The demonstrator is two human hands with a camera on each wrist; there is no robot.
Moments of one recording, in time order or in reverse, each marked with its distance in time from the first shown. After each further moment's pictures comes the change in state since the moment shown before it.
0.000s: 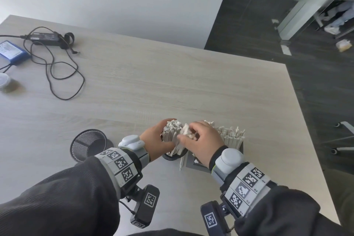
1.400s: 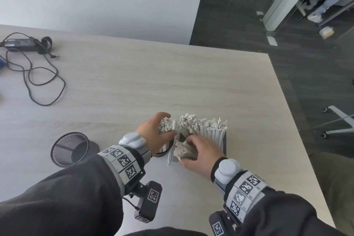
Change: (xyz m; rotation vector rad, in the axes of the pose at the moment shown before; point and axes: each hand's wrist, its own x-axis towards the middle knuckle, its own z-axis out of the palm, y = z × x) left_hand 0.016 0.025 0.031 0.229 0.113 0.052; right_hand -0.042 0.067 -0.013 -0.214 -0.211 0.031
